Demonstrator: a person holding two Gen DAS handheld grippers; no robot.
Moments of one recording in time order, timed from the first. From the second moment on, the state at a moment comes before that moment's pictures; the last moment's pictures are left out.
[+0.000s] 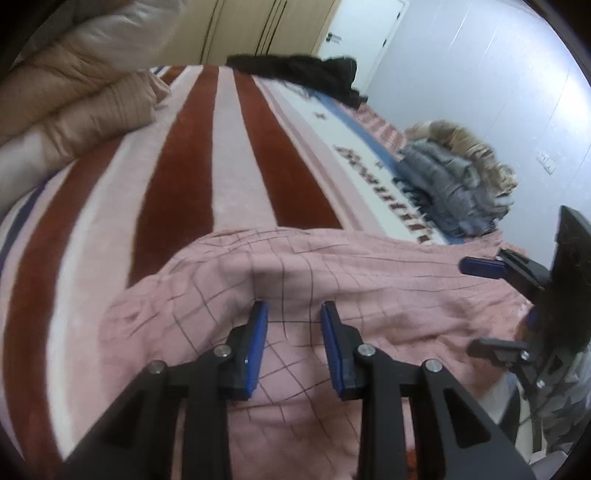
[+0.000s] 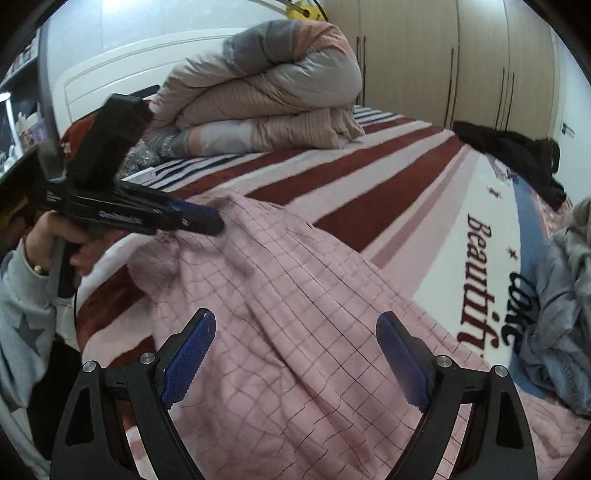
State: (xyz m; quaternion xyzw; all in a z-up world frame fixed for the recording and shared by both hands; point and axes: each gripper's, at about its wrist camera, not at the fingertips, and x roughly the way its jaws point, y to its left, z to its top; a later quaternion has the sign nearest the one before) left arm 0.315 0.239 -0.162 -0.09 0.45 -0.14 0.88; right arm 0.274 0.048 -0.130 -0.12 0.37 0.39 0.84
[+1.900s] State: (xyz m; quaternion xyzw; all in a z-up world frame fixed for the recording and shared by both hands) left arm 0.319 0.236 -0.143 0.01 0.40 -0.07 0.91; right arm 0.372 0.086 -0.155 -0.17 0.44 0.47 0.75
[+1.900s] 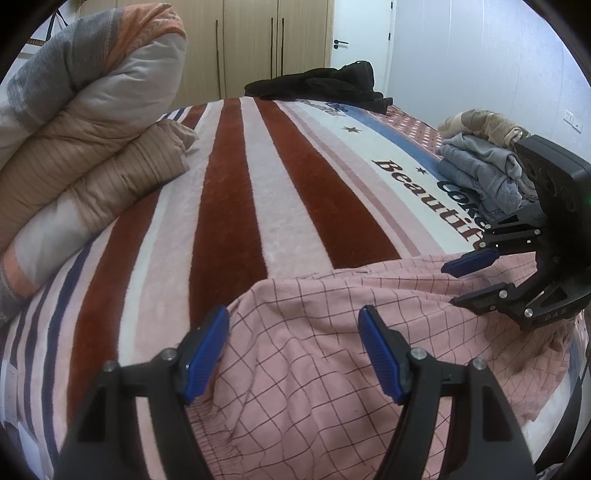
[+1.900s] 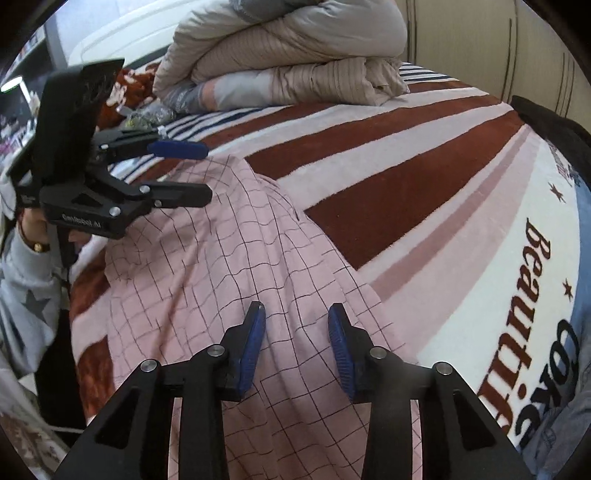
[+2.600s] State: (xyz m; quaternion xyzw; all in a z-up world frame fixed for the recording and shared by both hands) left arm 0.317 0.236 -0.142 0.01 0.40 -0.06 0.91; right arm 0.347 0.086 -0.136 -0.22 0.37 0.45 0.78
